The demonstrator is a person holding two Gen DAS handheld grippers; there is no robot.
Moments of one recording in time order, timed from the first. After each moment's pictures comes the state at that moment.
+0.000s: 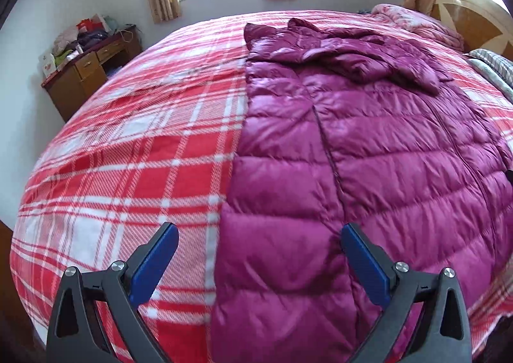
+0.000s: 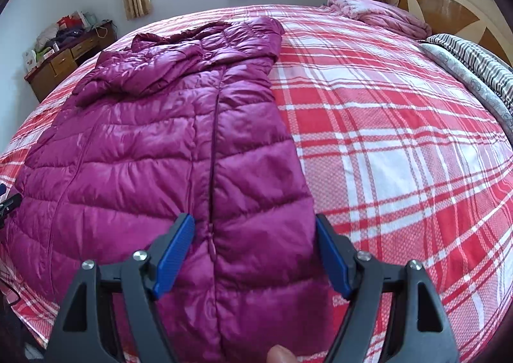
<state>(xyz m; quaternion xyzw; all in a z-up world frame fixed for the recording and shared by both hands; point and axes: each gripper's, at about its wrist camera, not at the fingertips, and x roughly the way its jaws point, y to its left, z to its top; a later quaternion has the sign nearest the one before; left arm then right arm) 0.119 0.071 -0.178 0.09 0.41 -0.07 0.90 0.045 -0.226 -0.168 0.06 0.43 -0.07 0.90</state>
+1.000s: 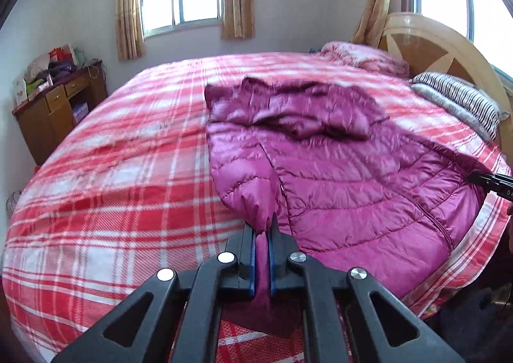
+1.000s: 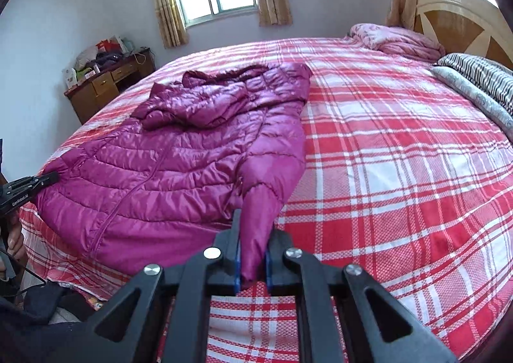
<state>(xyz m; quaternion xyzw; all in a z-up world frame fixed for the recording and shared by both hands) 0.067 0.089 -0.102 0.06 0.32 -0.19 0.93 -0.026 -0.205 -0.105 0.07 0.33 0.01 0.94</state>
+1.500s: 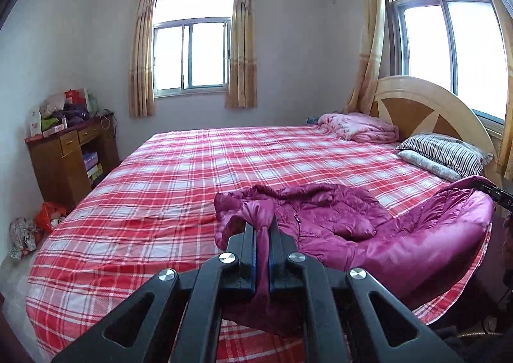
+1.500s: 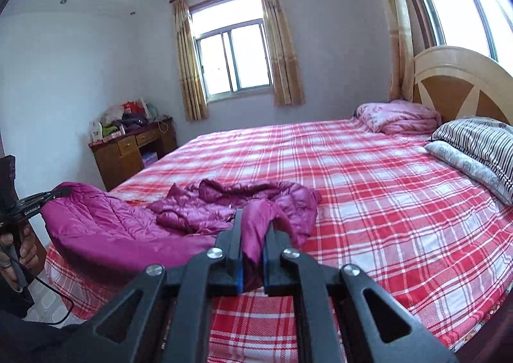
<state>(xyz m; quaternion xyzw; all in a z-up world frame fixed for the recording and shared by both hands) 0.022 0.121 0.014 0.03 0.18 -0.20 0.96 -0.081 -0.195 0.014 0.07 0.16 0.01 0.99</state>
